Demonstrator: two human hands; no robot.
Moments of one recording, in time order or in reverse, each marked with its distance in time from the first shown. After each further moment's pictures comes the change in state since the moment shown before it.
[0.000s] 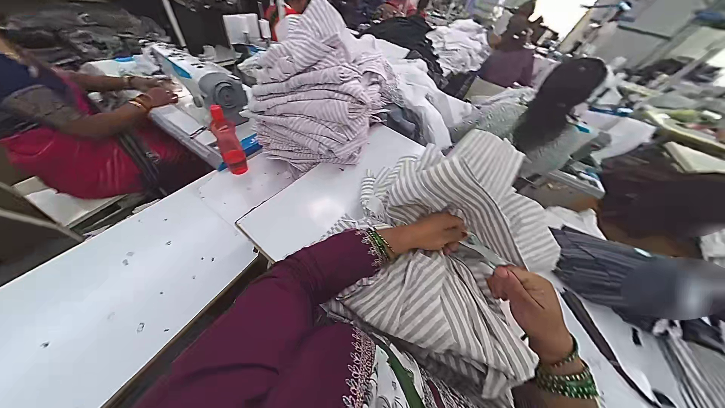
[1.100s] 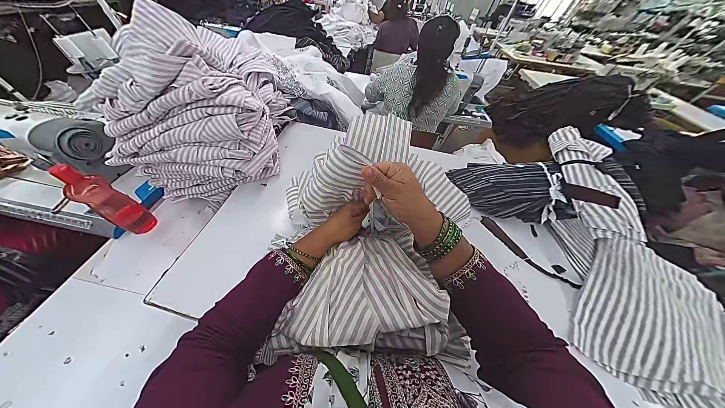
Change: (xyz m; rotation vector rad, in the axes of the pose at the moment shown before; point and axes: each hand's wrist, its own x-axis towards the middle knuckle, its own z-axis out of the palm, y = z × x) left_hand -0.006 -0.021 -0.012 -0.174 0.040 -0.131; right_hand 0.117 -0.057 0.042 0.332 -0.025 0.084
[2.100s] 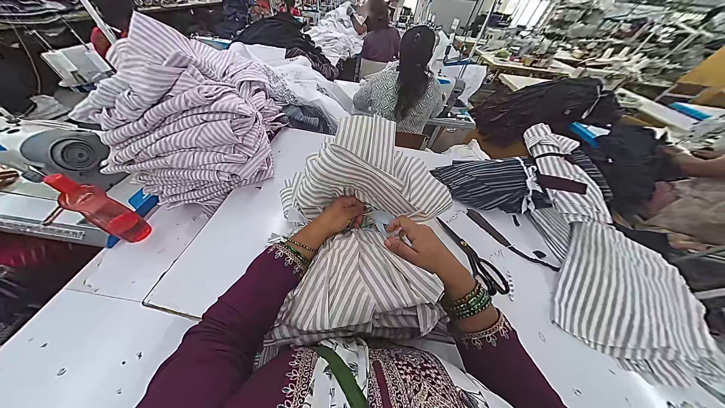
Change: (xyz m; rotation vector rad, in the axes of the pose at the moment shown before) left_hand 0.002 0.009 0.006 -0.080 0.078 -0.168; right_hand -0.118 0.017 -0.030 -0.660 -0.067 0.130
